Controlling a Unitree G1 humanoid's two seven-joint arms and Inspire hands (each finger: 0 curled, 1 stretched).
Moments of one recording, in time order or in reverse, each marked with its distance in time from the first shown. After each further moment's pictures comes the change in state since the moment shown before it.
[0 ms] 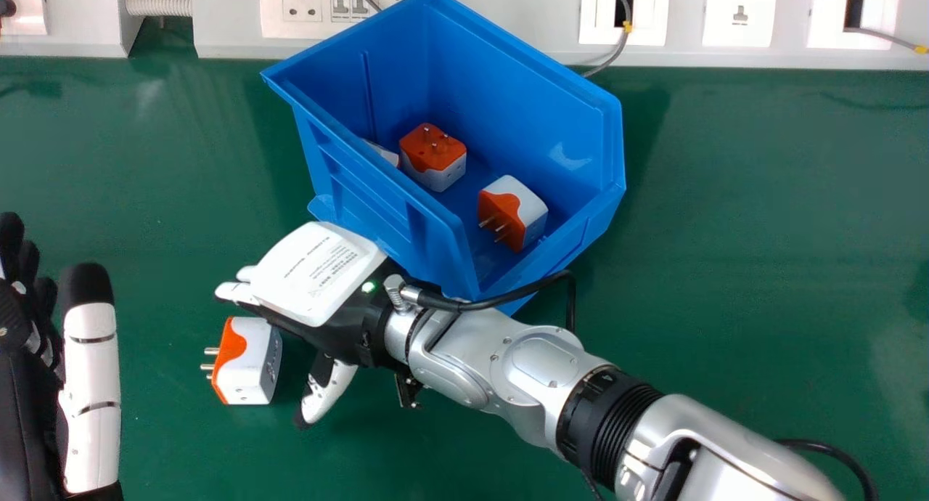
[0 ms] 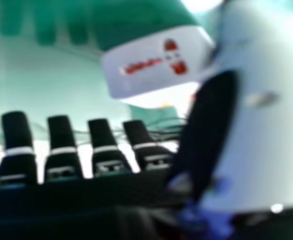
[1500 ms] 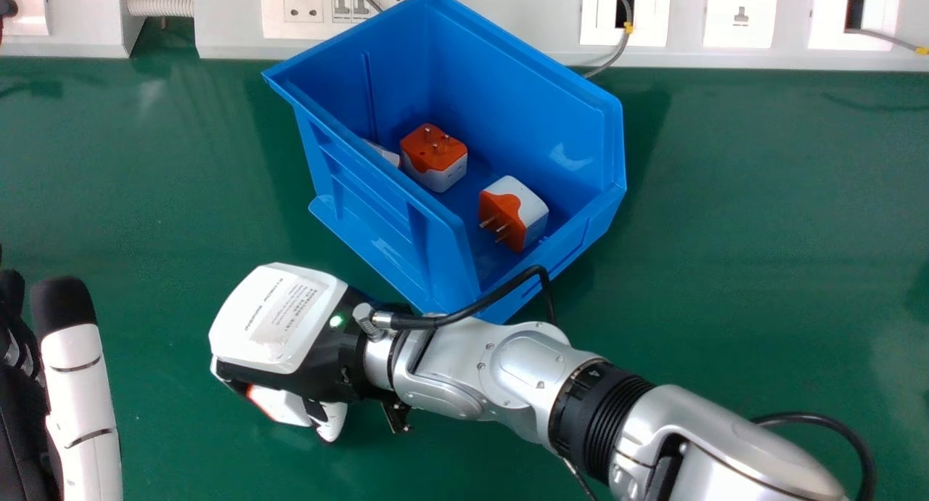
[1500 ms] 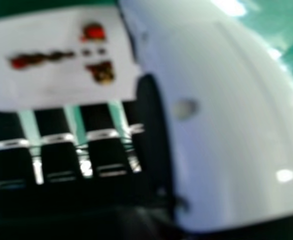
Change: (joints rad) left arm 0.086 0.010 -0.142 -0.049 0.109 -0.096 0.199; right arm -0.039 0.006 0.091 0.019 -0.002 -0.138 0.023
